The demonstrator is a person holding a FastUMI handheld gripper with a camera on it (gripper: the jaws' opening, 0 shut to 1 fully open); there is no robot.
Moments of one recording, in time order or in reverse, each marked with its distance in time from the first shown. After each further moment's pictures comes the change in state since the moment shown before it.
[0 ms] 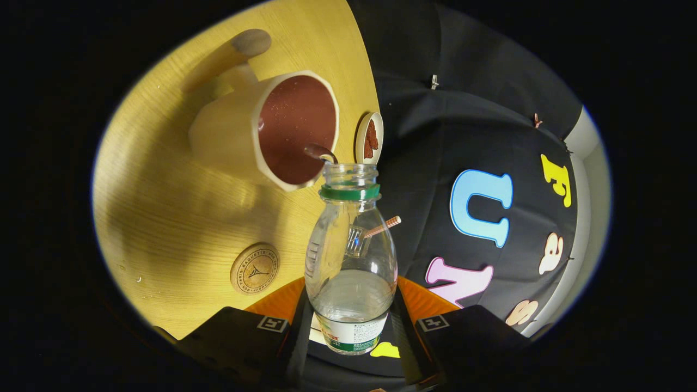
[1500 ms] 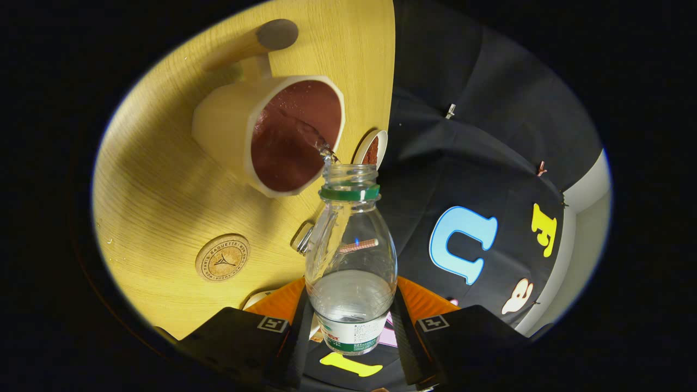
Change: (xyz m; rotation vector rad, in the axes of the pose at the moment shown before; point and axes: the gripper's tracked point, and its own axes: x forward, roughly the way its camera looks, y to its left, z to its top) arm -0.001 -0.028 0.025 -0.249 -0.078 -0.058
